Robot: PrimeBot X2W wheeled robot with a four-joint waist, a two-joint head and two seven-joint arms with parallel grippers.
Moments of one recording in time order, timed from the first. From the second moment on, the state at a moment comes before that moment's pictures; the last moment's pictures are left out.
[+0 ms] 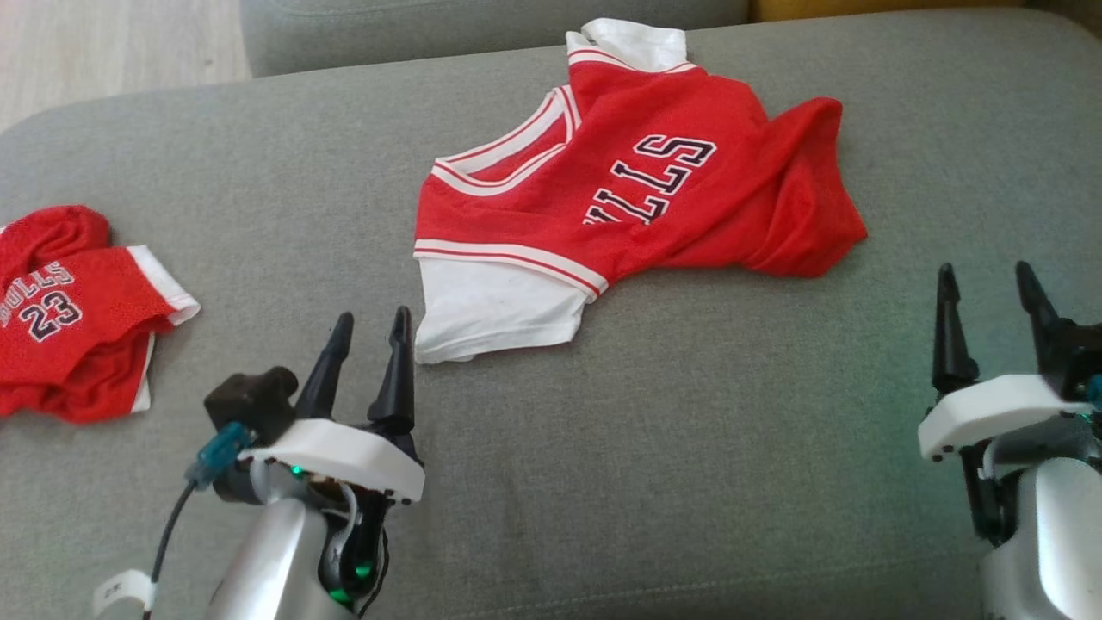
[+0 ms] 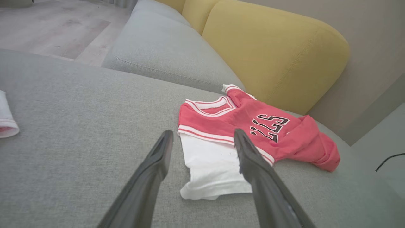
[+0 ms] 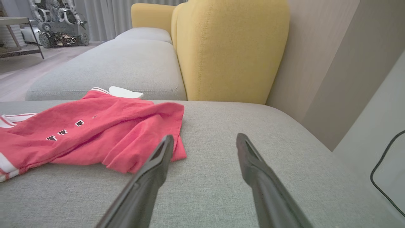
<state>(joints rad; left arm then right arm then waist) -0.20 0.04 -0.26 0.36 -0.44 -0.03 -0.25 -0.21 -0.06 -0.22 0.29 -0.09 0.13 -0.07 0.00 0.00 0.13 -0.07</state>
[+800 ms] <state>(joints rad) -0.38 0.04 -0.34 0.80 -0.41 -0.04 -0.21 -0.17 -0.05 -0.18 0.18 -0.06 0.13 -0.04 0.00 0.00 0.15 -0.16</state>
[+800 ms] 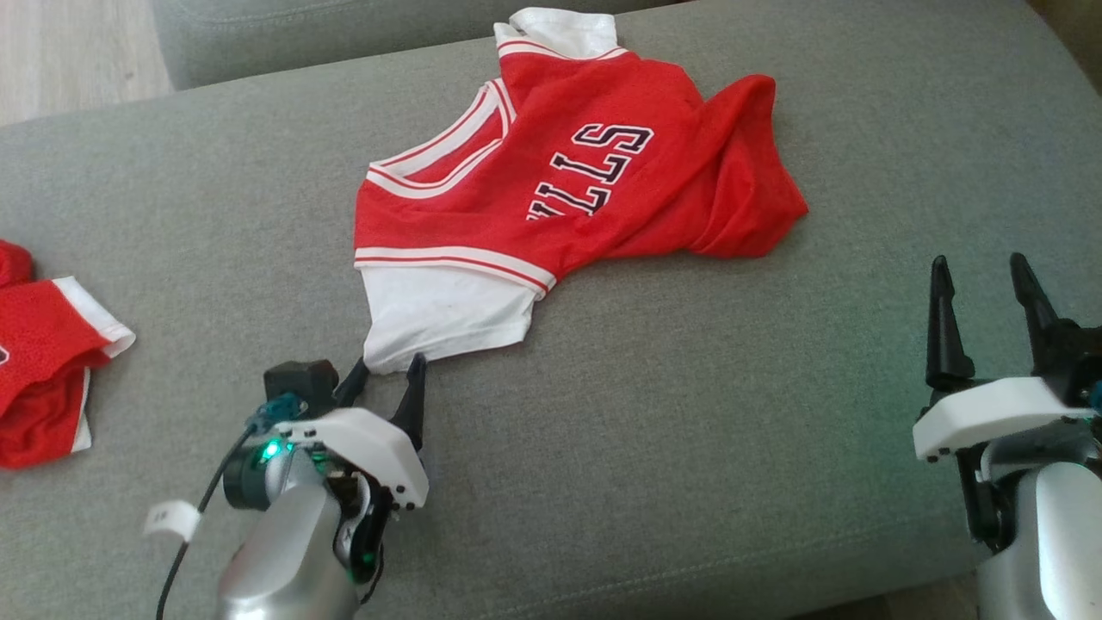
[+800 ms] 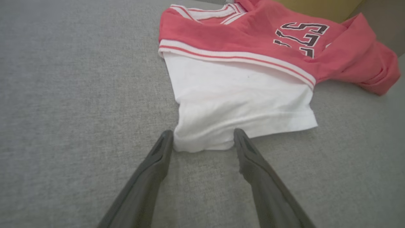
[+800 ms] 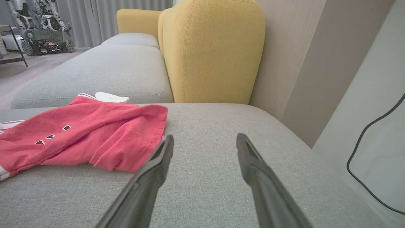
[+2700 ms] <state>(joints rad) -0.23 0.03 -0.19 0.39 -0.41 0.02 -0.25 -0.25 -0.05 -0.04 0.29 -0.06 0.13 0.05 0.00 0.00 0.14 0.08</state>
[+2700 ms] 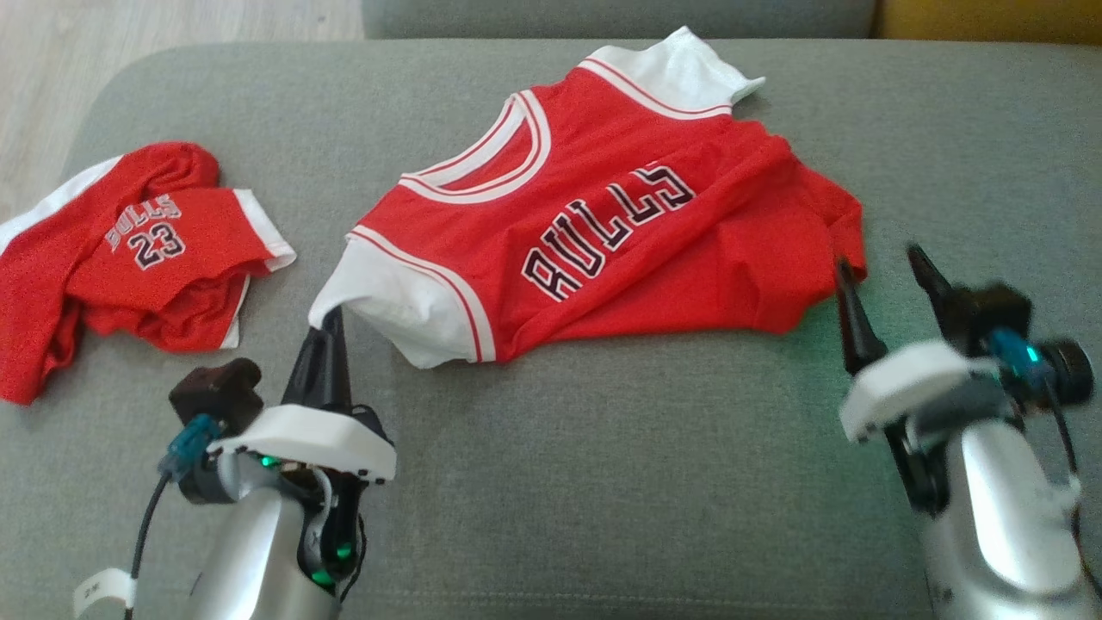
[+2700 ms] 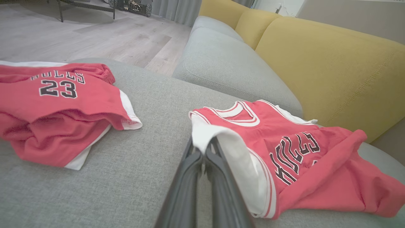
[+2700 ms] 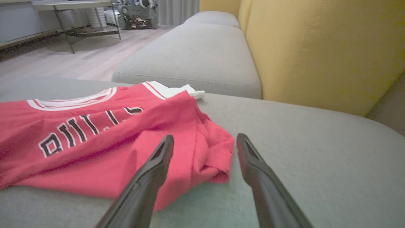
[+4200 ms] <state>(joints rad) -0.29 0.03 -0.26 0.36 -0.47 0.03 -0.25 -0.79 -0.24 0.27 0.87 0.27 0.13 0.03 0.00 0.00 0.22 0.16</state>
